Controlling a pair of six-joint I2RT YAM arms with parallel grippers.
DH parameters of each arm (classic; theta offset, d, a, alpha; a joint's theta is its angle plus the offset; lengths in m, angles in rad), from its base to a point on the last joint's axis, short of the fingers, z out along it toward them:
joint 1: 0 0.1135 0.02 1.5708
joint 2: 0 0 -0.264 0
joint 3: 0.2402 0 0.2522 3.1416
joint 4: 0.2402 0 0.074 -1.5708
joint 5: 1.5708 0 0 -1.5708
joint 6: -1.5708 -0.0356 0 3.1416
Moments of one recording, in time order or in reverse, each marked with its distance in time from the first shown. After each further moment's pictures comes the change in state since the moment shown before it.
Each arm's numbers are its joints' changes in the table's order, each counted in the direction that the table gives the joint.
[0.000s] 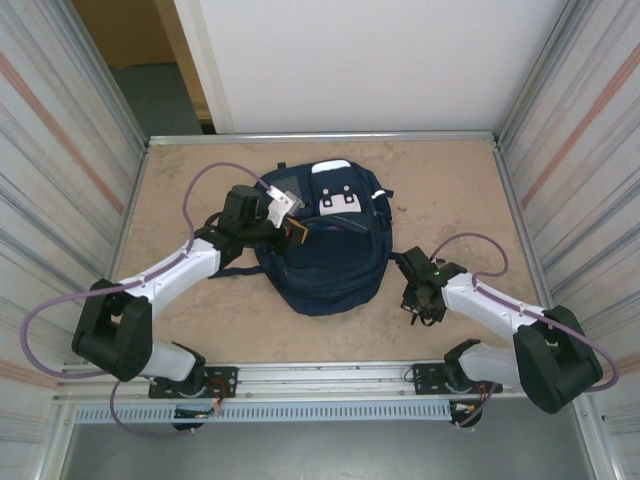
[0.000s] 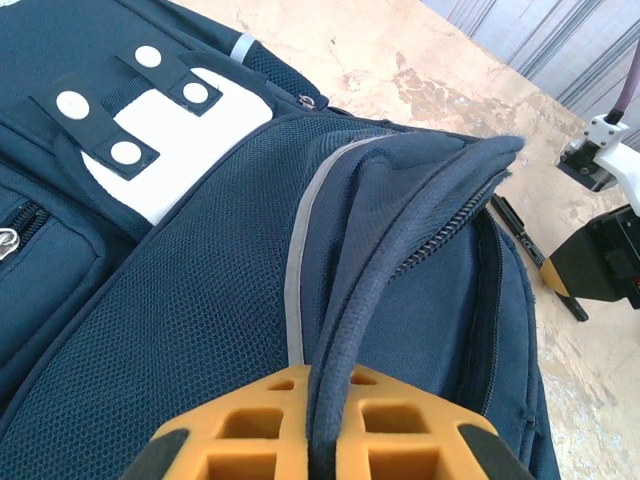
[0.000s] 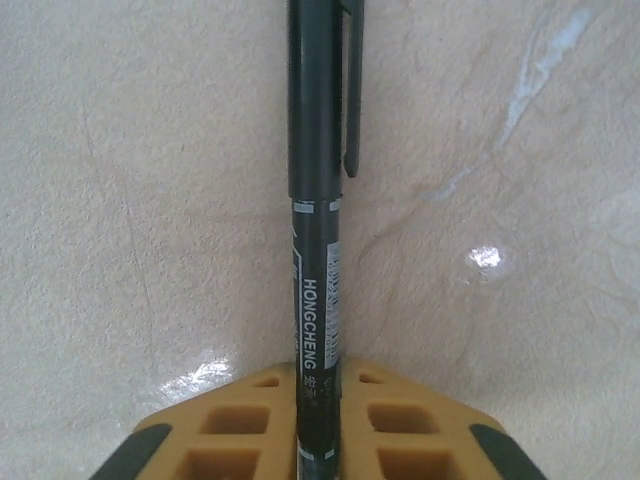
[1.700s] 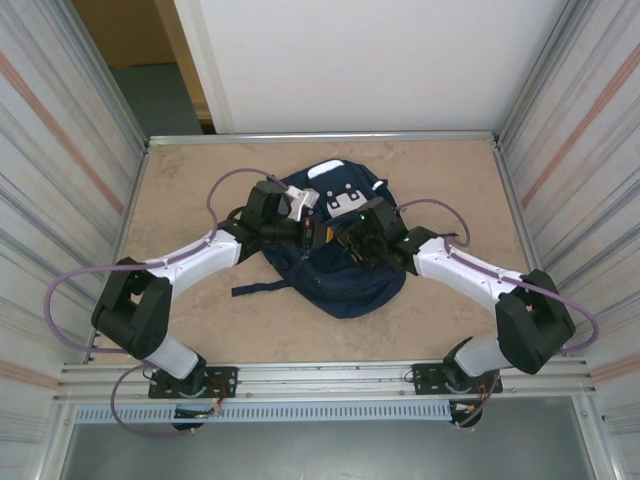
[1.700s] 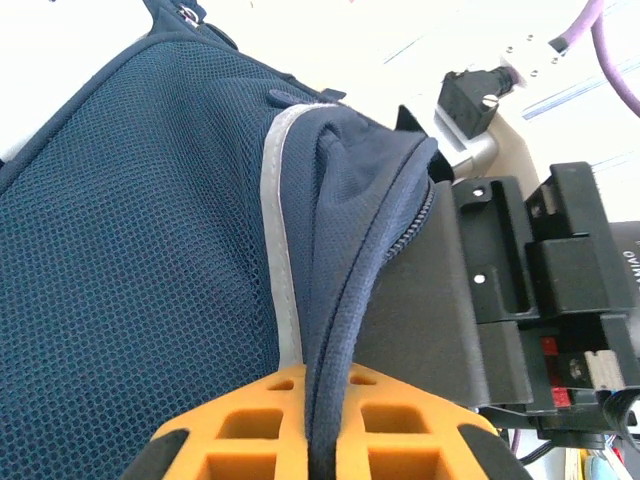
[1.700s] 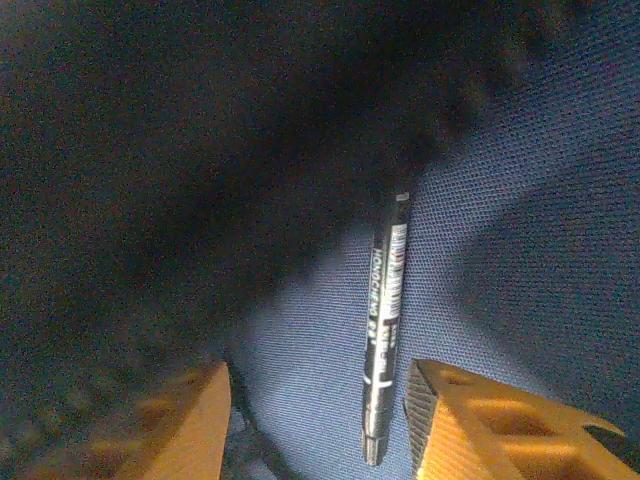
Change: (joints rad) left arm -0.096 -0.145 0.100 -0.069 0.132 0.491; right arm 0.146 -0.220 0.401 -0.399 -0.220 -0.463
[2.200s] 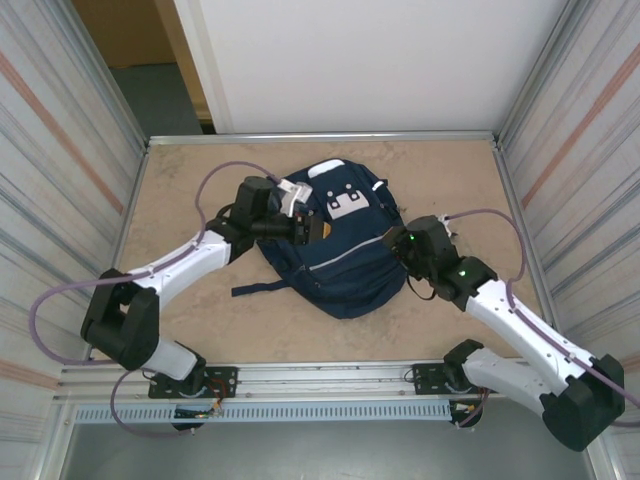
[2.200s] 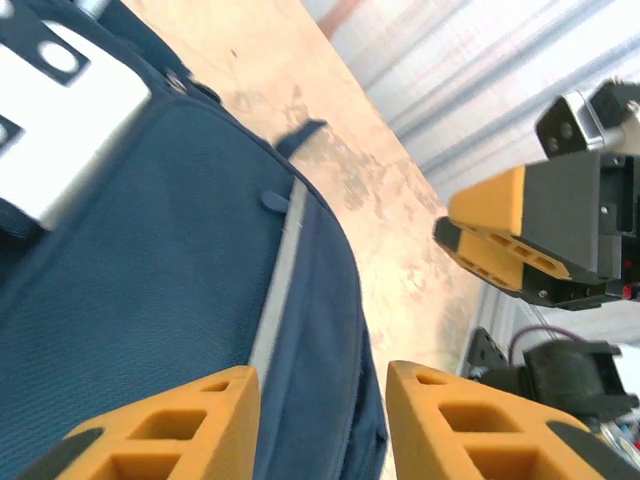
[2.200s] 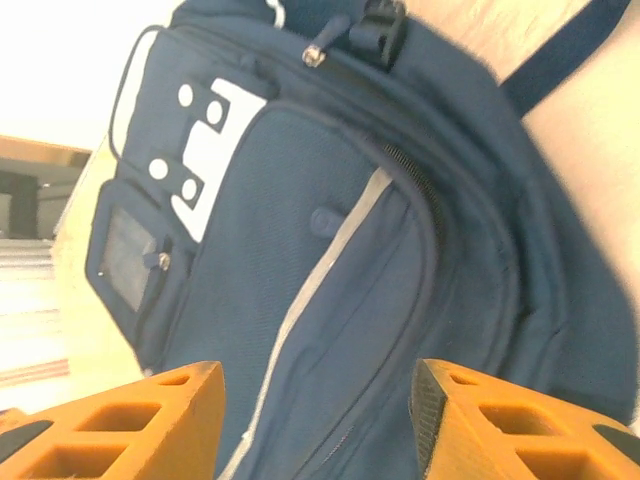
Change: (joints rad) left arm 0.056 0.090 -0.006 0.026 0.007 -0.085; right arm -0.106 0.468 -0.182 0.176 0.252 0.215
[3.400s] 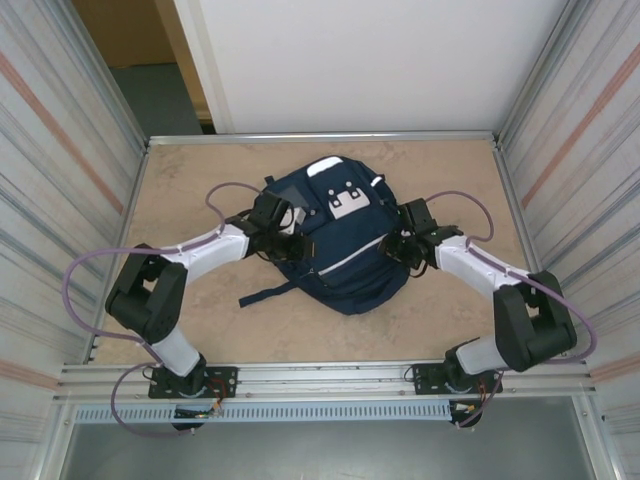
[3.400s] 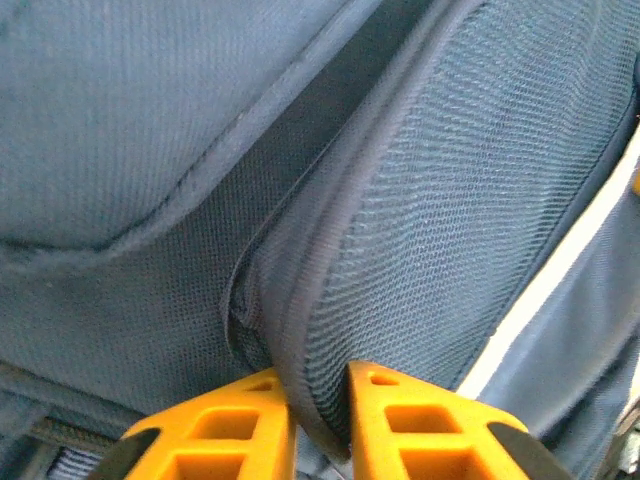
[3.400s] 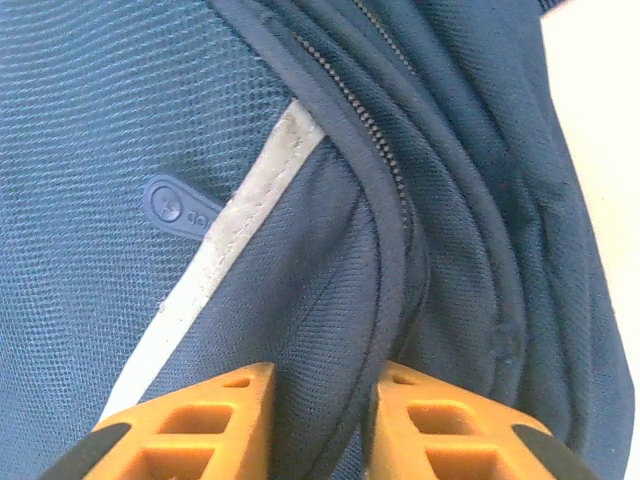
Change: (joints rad) left arm -0.042 -0.187 0.021 0.286 -0.292 0.148; right arm -0.175 -0.495 0.078 -0.107 -0.284 0.381
